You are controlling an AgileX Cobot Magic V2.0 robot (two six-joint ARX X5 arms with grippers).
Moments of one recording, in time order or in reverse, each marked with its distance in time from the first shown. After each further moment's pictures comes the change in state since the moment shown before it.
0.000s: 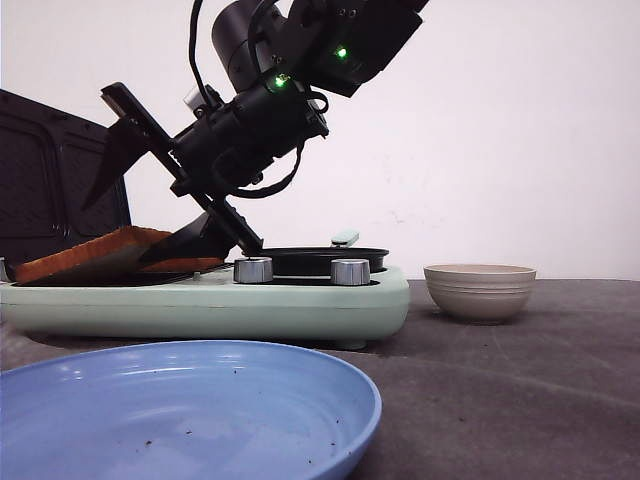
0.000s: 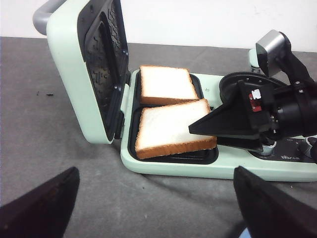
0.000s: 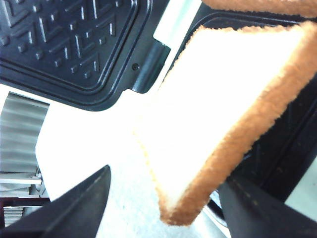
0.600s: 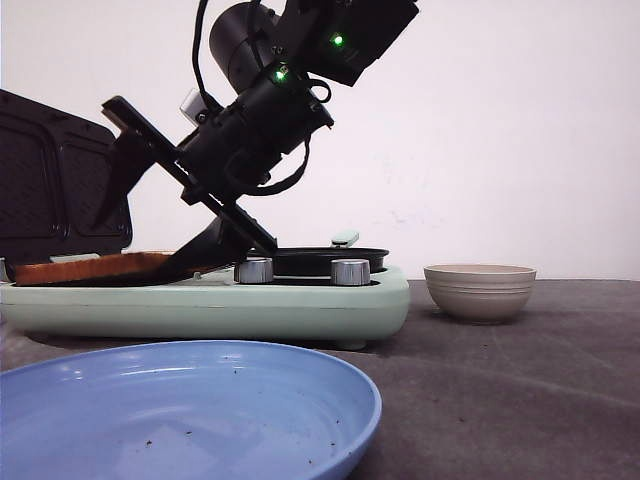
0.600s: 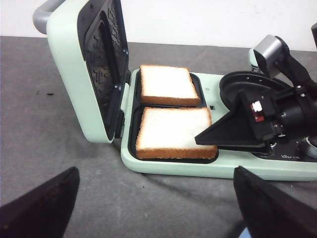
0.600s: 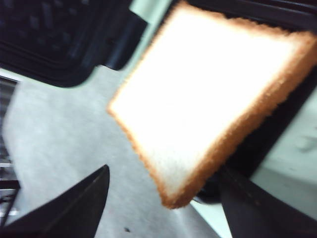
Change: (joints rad) left arm 0.000 0.000 0.000 -0.002 0.000 0.000; right arm -0.013 0.000 0.039 -0.172 0.028 -0.106
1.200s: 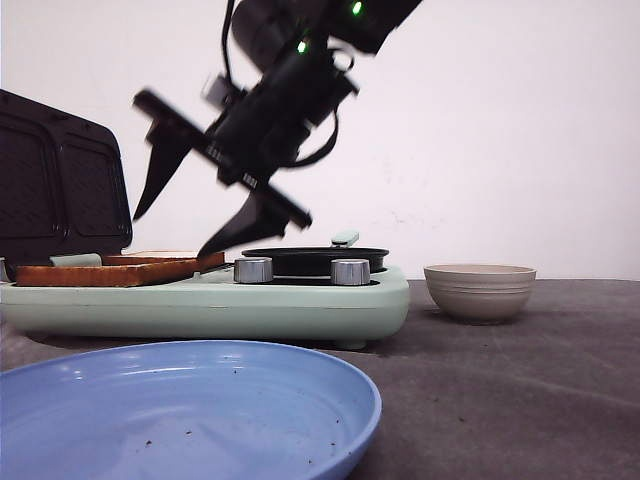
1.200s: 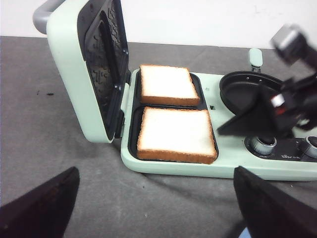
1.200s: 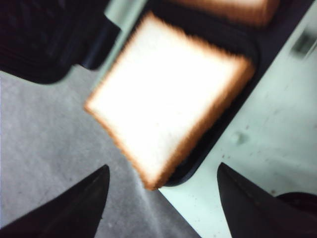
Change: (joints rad) left arm 0.000 0.000 0.000 0.000 0.000 0.000; right arm -0.040 -0.084 0.013 -0.141 0.049 -0.133
